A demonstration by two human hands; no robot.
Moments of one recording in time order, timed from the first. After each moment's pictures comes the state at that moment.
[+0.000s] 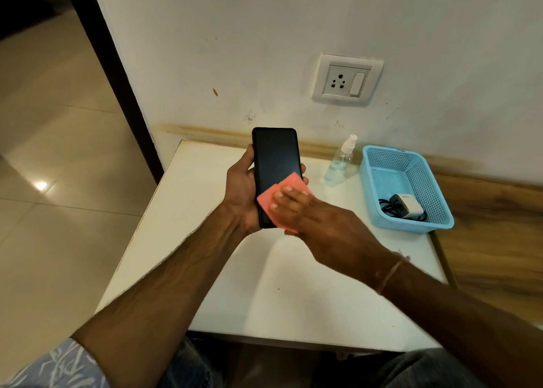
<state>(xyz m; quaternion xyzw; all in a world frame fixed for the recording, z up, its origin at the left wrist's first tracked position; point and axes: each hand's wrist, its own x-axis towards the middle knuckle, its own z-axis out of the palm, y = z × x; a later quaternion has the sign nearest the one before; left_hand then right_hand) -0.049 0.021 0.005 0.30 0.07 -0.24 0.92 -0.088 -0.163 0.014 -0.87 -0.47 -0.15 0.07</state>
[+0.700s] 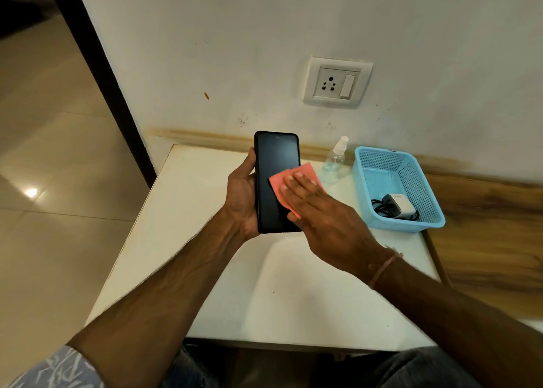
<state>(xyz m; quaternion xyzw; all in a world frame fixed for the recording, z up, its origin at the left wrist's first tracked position) -0.046 0.011 0.002 0.33 0.06 -0.26 0.91 -0.080 -0.166 0.013 -0.91 -0.37 -0.17 0.11</state>
